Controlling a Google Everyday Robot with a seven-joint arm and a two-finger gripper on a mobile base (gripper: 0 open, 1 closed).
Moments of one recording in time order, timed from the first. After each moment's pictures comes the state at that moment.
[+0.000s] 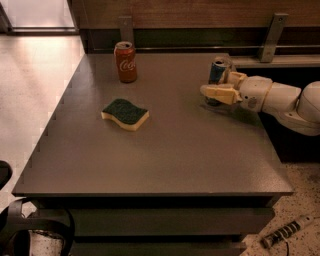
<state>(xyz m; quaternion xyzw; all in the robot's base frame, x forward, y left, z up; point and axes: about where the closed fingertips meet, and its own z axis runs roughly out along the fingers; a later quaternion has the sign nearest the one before) 0.672 -0.174 0.870 -0.34 0.65 0.29 0.62</state>
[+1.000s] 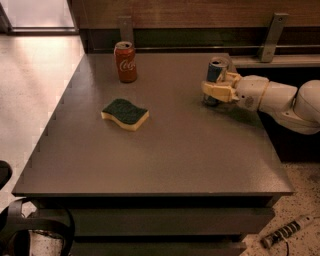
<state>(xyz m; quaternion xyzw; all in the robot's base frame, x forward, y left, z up) 0.673 -0.165 0.870 -0.34 0.65 0.30 0.61</state>
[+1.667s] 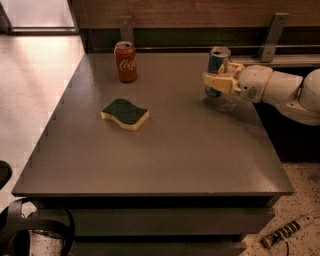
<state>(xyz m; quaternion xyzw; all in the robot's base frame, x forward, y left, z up) 0.674 -0.163 0.899 -0.36 0.64 0.28 0.62</state>
